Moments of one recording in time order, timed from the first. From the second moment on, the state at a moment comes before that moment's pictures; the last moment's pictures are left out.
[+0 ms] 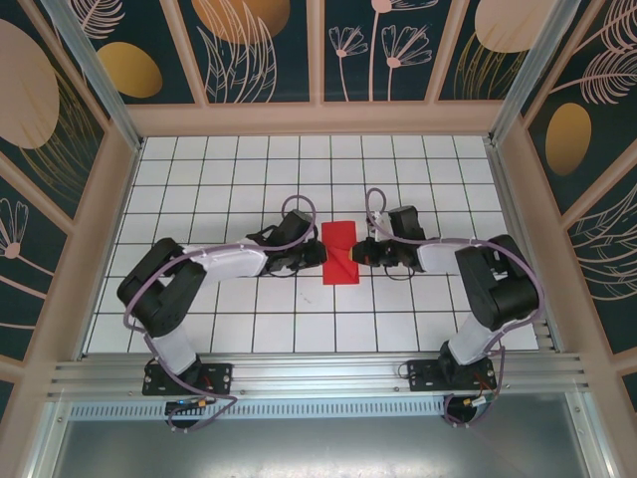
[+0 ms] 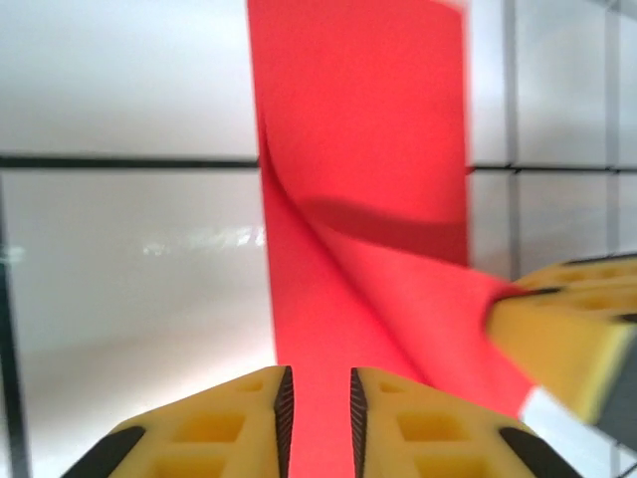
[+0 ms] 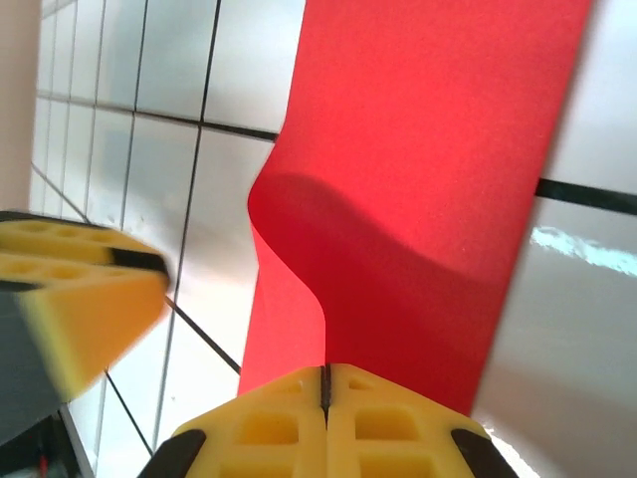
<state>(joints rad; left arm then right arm) -0.75 1.71 0.95 -0.10 0.10 -0.86 0.39 1.64 0.65 0.13 -0.65 0.50</state>
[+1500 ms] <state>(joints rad) -0.74 1.61 0.69 0.06 0.21 -0.98 0.77 1.60 0.52 0.51 -0.21 1.08</state>
